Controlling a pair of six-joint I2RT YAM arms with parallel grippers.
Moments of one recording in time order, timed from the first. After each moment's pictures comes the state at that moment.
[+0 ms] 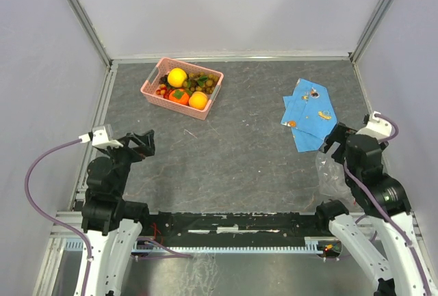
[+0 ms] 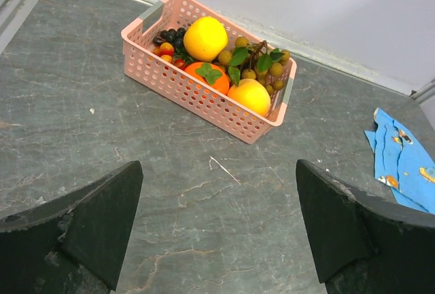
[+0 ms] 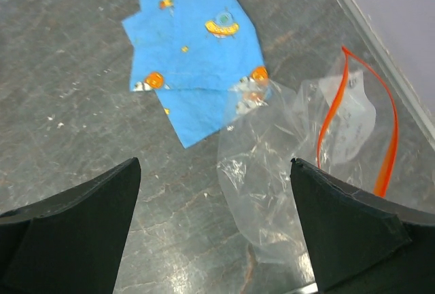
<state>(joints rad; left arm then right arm) -0.12 0.25 0.58 -0.41 -0.08 -0.39 0.31 0.50 0.91 -0.90 0.53 0.46</state>
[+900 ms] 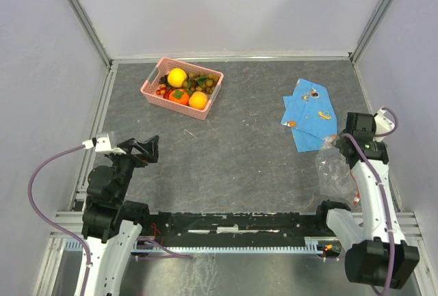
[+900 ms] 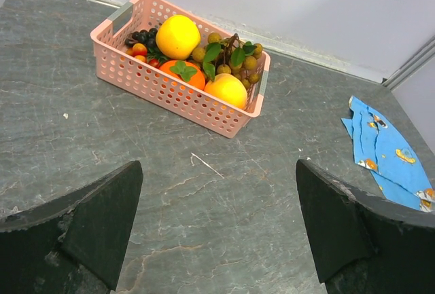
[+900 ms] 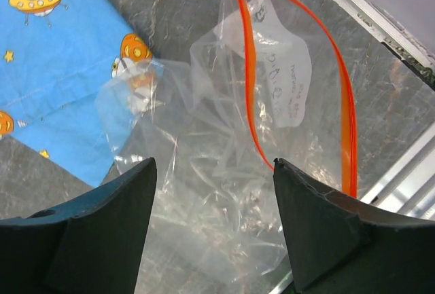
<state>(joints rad) -0.18 0.13 0.53 -0.42 -0.05 -0.38 -0.08 0.89 0.83 -0.89 0.51 0.62</state>
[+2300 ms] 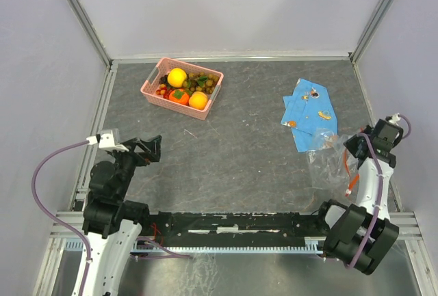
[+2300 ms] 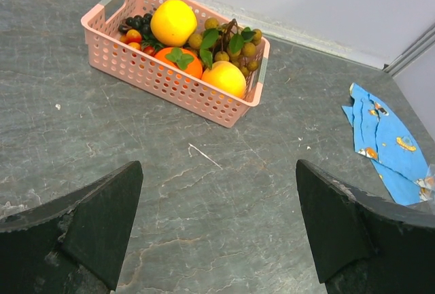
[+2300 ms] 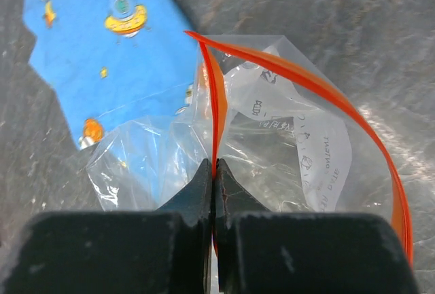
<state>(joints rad) -0.18 0.17 0.53 -0.42 -0.03 -0.38 -0.56 1.01 0.63 -0.40 -0.16 0.47</state>
